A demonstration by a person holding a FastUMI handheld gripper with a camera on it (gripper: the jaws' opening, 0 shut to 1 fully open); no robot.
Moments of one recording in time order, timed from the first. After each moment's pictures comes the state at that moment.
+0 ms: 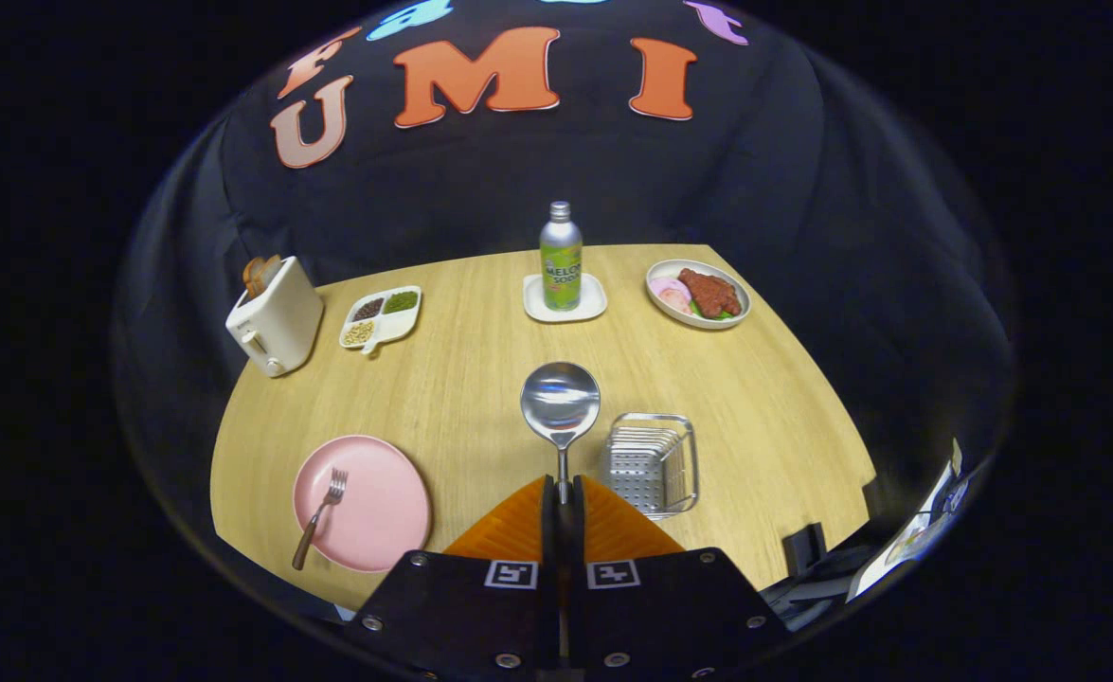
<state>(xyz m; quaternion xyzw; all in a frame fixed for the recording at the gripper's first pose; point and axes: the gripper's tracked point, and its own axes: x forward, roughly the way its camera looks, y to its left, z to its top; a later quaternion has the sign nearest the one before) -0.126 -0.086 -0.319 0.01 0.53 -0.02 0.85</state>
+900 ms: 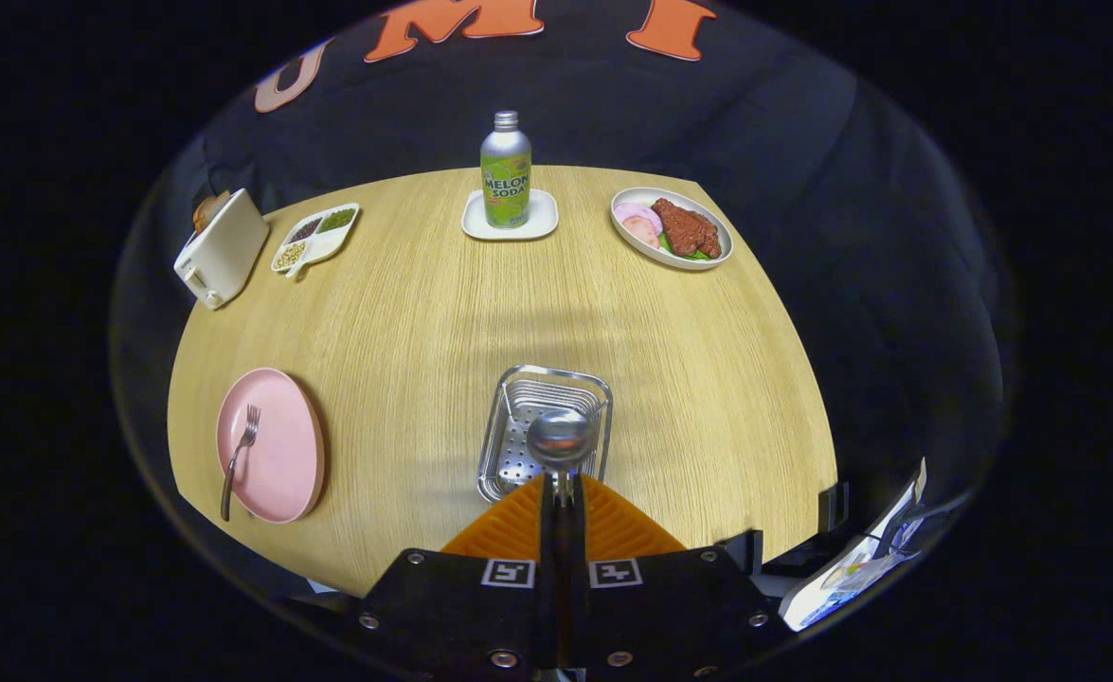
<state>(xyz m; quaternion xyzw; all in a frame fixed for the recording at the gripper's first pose) -0.129 -0.148 -0.382 -0.04 0.63 -0.01 0.78</state>
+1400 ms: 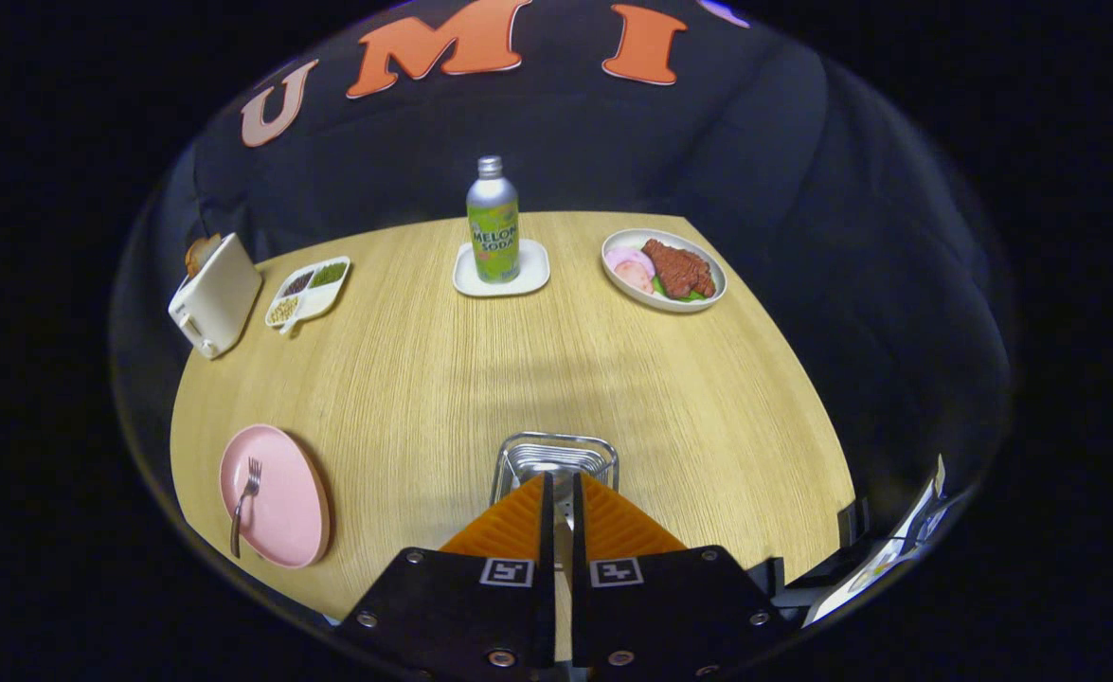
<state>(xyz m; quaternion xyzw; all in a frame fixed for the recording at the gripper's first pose) -0.084 -0.141 -0.376 0.01 0.54 -0.03 0.84</state>
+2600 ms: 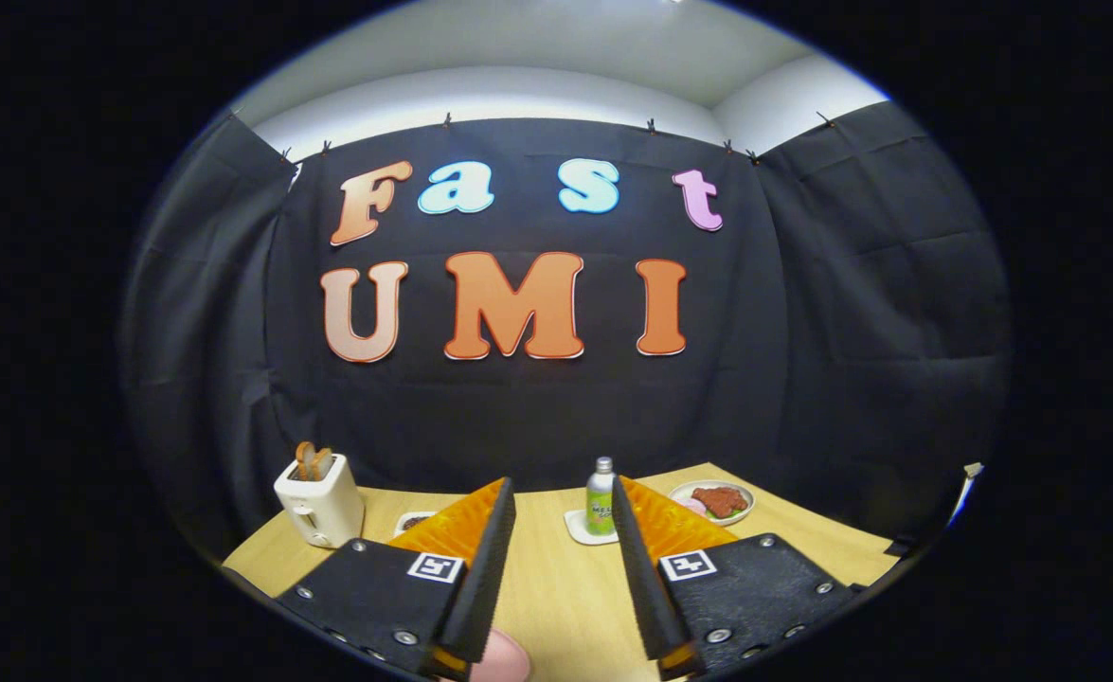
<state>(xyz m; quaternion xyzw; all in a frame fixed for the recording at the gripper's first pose) -0.061 0.037 -0.171 0.04 0.15 -0.04 0.99</state>
